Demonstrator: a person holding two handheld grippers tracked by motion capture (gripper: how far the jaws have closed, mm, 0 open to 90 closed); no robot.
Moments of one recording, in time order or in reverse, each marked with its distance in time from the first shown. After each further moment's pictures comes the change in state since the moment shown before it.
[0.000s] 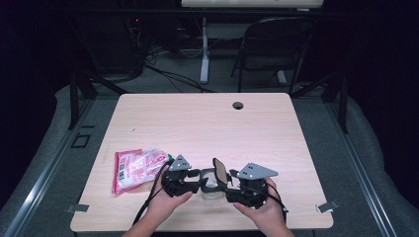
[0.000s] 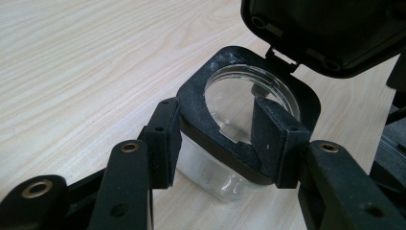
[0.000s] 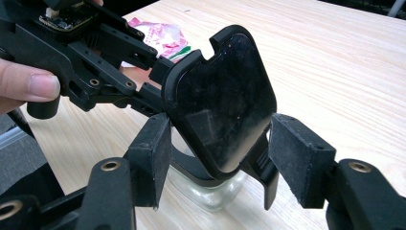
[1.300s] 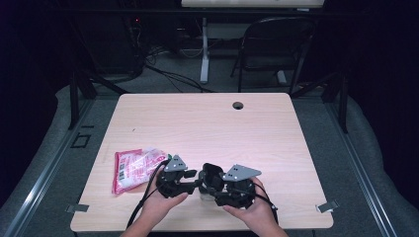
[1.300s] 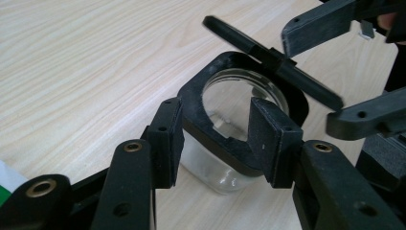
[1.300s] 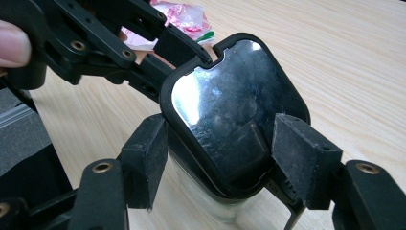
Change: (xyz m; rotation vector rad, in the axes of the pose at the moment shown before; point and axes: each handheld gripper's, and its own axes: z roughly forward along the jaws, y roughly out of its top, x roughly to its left) left arm -0.002 0.002 -0.017 0.013 0.012 0.023; right arm 0.016 0.002 0.025 0.059 0.046 -0.063
